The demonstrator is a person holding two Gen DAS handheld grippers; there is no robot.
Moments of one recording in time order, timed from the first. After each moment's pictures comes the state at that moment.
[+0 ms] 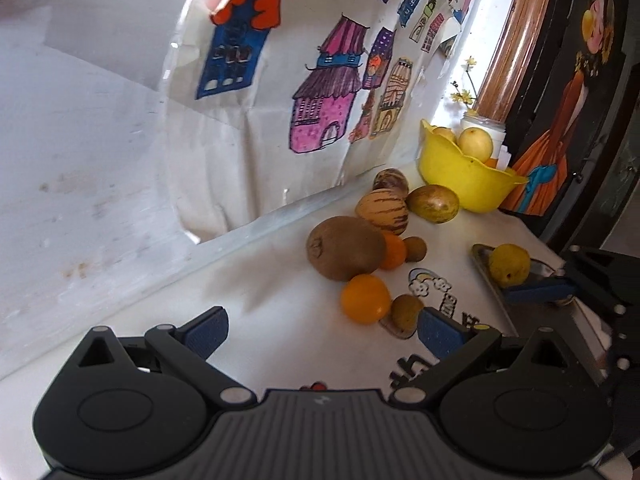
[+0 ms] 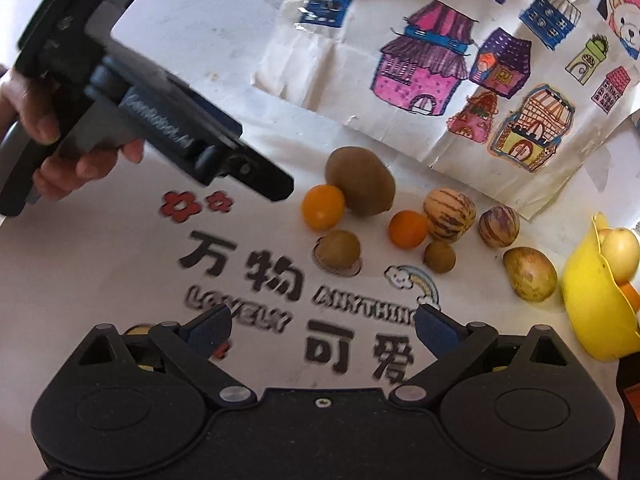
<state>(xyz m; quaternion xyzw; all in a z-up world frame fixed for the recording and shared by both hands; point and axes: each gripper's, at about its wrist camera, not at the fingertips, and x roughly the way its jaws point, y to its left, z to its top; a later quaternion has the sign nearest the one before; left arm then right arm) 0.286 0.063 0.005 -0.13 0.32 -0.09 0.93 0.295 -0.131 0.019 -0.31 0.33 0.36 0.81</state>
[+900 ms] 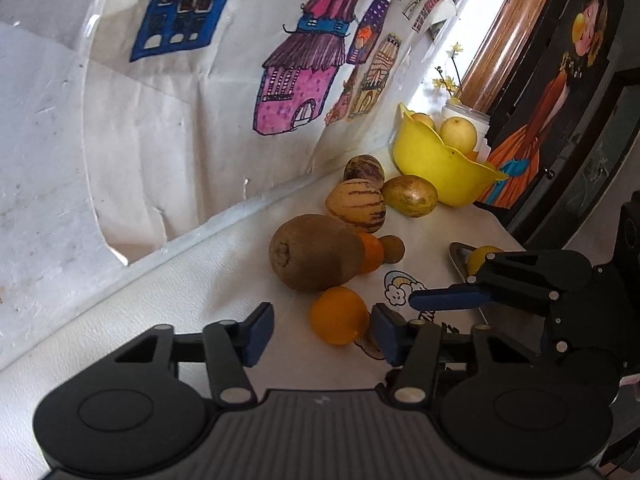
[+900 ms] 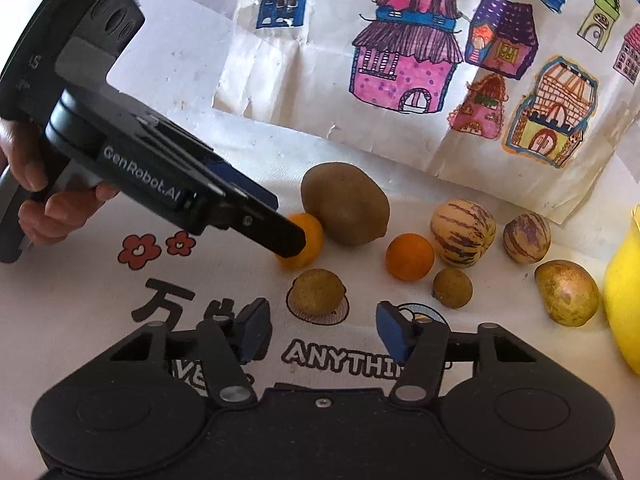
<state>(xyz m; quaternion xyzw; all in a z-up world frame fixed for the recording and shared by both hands) 0.328 0.061 -0.006 -0.16 0.35 -0.15 0.91 0.346 -0.131 -0.003 -0.25 0.33 0.40 0.82</state>
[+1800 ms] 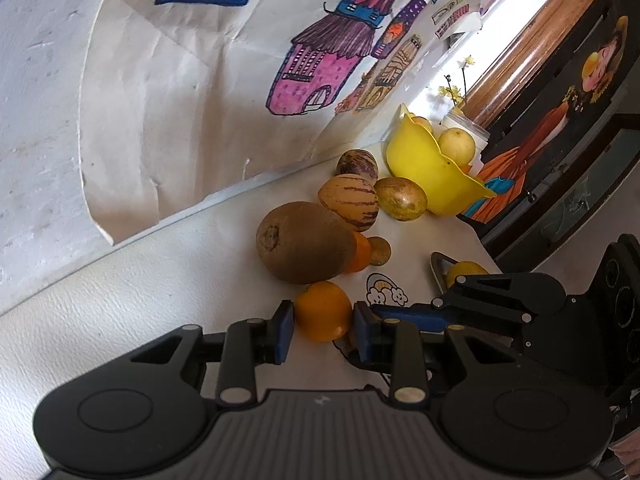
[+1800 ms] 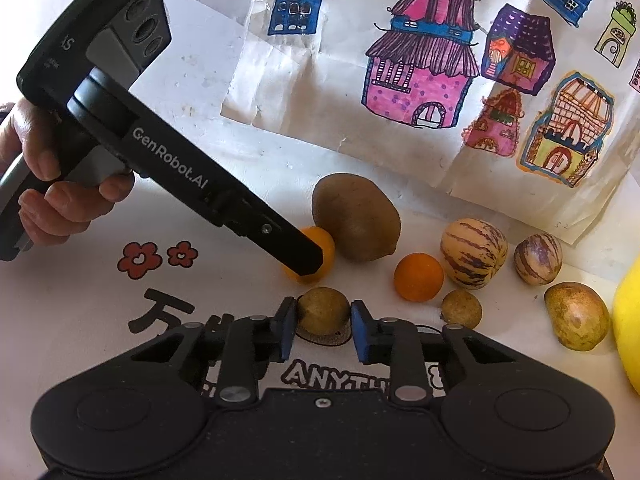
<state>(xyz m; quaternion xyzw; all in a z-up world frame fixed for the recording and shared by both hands) 0.339 0.077 -0.016 -0.24 0.37 -0.18 0.88 0.351 -0.124 -0.005 -0.26 0.31 0.43 0.81</state>
